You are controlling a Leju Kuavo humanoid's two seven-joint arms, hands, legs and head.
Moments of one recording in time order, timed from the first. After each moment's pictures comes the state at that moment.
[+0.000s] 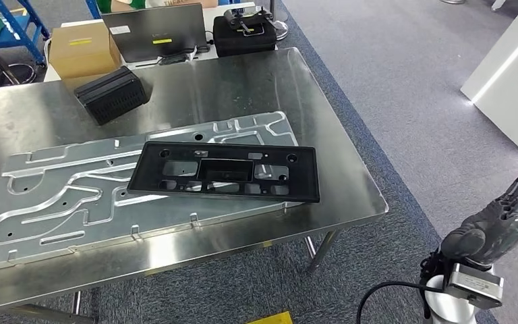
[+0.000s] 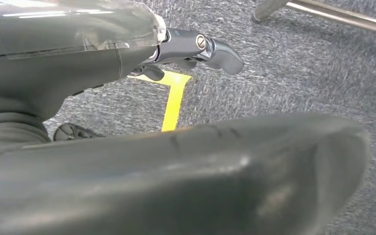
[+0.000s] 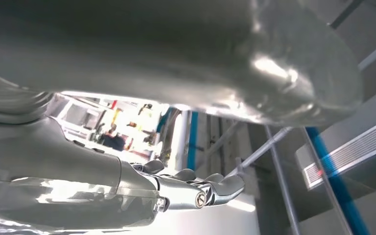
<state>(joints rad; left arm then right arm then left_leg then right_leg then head) -0.06 -0.02 1.25 -0.23 -0.66 -0.15 -0.63 0.03 -0.11 -0.10 -1.99 0.26 -0.64 -0.70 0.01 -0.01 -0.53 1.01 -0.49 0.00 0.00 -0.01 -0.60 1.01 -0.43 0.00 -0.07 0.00</state>
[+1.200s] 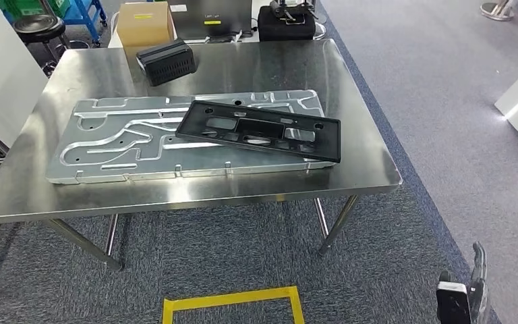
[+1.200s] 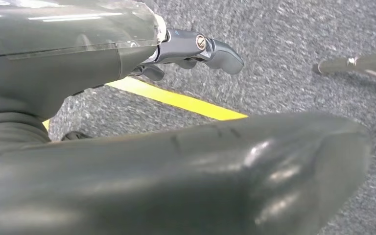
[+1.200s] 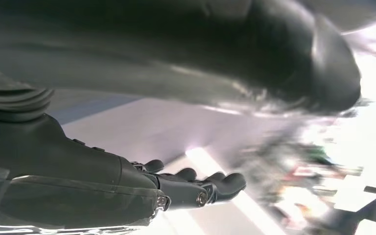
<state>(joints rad) -0.06 -0.03 1.30 -0.23 -0.74 -0.13 -0.62 0.15 0.15 -0.73 -1.40 0.47 -0.28 -0.68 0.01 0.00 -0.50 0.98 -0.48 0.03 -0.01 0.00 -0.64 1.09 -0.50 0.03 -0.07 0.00</state>
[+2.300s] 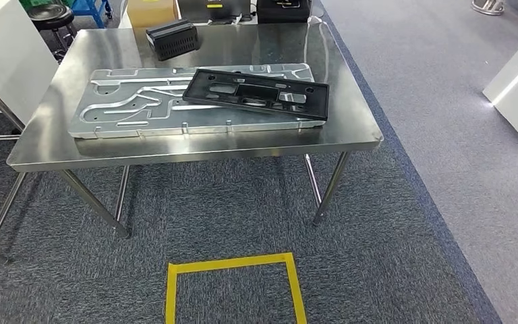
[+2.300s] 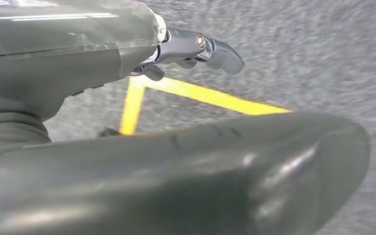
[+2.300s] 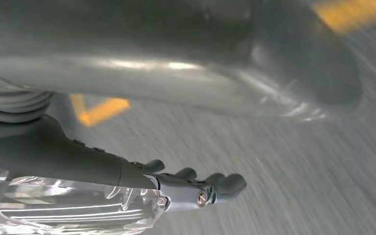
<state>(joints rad) -0.05 -0.06 1.31 -0.23 -0.85 -0.13 -0.48 -0.01 -0.01 -1.14 -0.28 0.98 -0.20 -0.05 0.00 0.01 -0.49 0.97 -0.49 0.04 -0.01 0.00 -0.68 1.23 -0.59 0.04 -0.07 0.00</state>
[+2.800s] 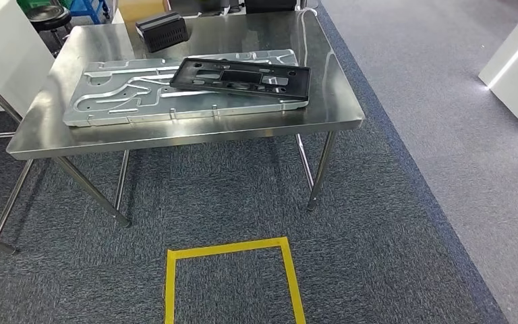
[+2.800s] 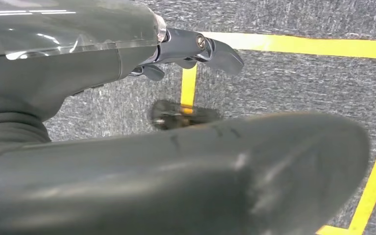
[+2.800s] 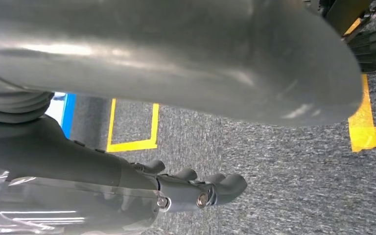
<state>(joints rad) -0.04 -0.11 1.27 -0.22 -0.93 -0.17 -0.40 -0.03 0.03 -1.11 -0.23 1.05 -0.01 0.01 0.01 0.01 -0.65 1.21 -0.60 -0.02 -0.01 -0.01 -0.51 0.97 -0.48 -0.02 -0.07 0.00</state>
